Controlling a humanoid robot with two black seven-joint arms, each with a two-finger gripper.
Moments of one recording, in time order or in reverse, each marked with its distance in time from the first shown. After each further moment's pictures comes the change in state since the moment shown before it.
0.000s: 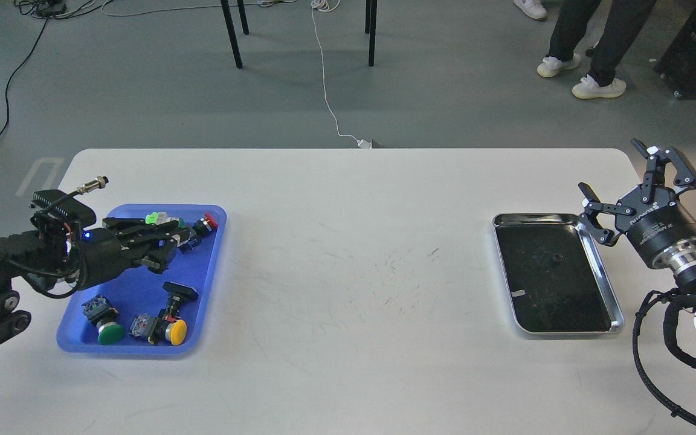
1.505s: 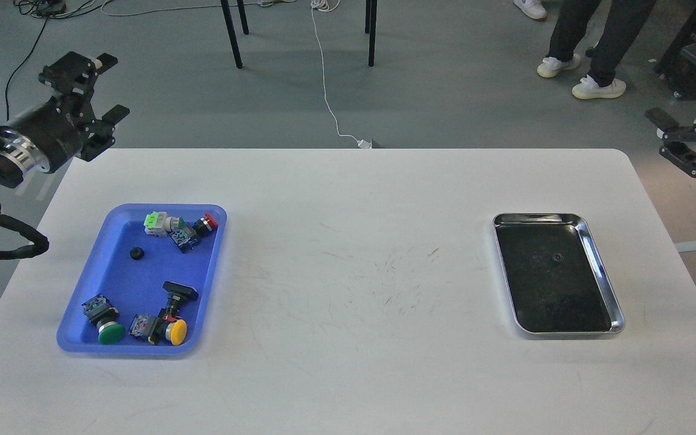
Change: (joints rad) left arm -0.242 -0.133 -0.151 0.281 -1.654 -0.504 -0.032; right arm 0.407 -0.388 -0.278 0.148 -0.444 -0.049 -0.040
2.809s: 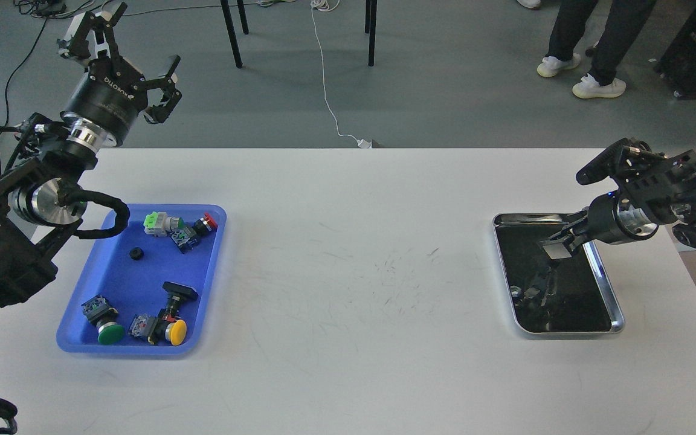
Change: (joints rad) left arm 0.047 -0.242 -0.233 0.025 -0.142 -0.016 -0.041; right arm 0.631 0.626 -1.304 -0.500 -0.962 -0.072 0.019
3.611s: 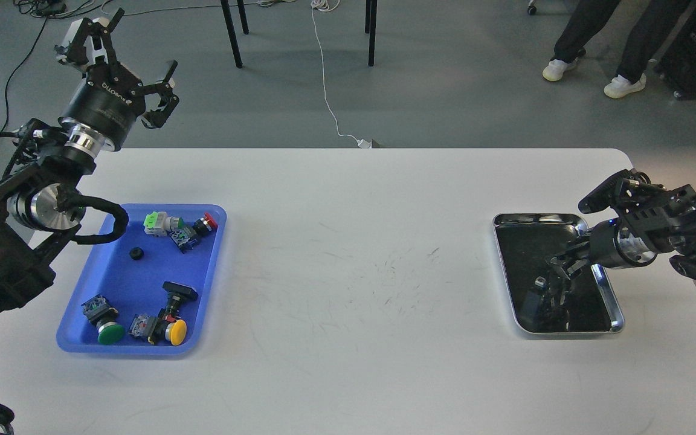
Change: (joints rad) left arm 0.014 0.007 0.003 -0.011 0.003 0.009 -0.002; right arm -0.116 0.022 0.008 -0.067 0.004 -0.071 0.000
